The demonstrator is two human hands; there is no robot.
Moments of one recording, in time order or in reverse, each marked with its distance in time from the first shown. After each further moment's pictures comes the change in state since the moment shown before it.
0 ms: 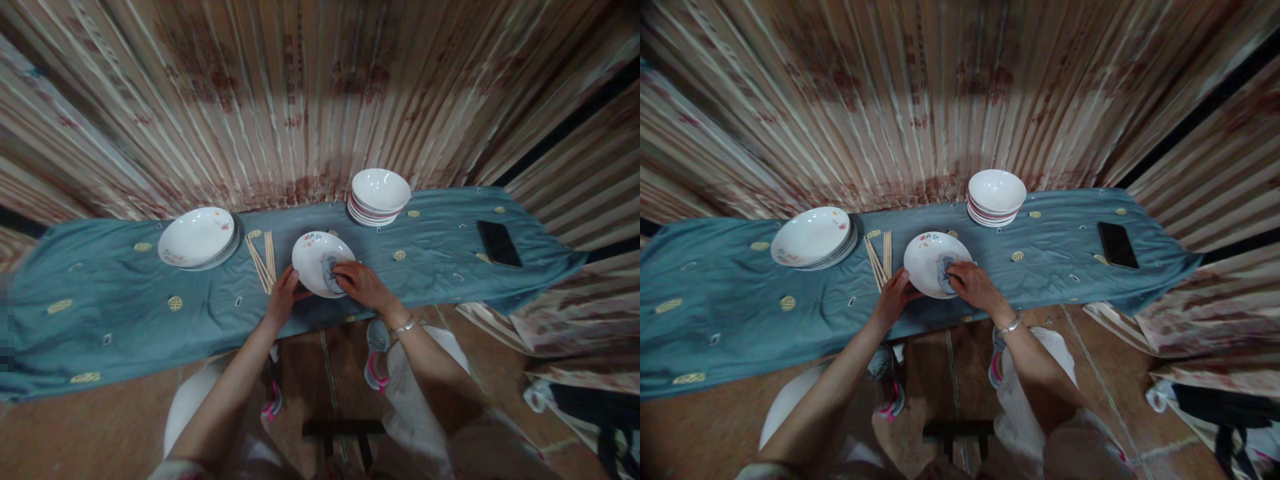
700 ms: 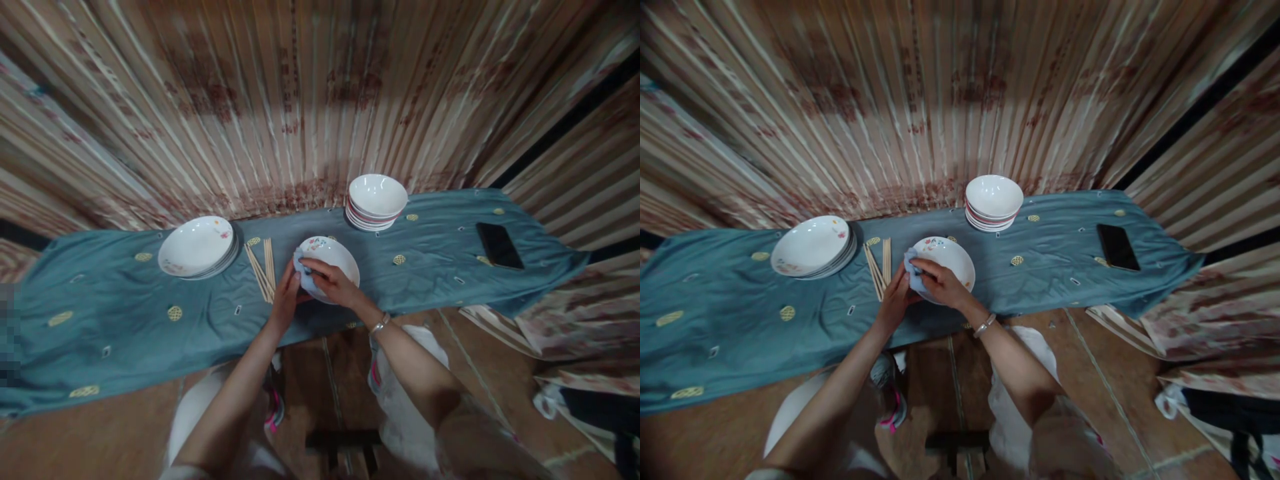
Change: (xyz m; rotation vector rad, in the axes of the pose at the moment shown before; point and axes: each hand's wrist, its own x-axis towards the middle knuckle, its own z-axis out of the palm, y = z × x) left_hand 0.006 0.003 0.011 0.105 0.021 0.119; right_hand 0.043 -0.028 0.035 0.524 -0.038 -0.031
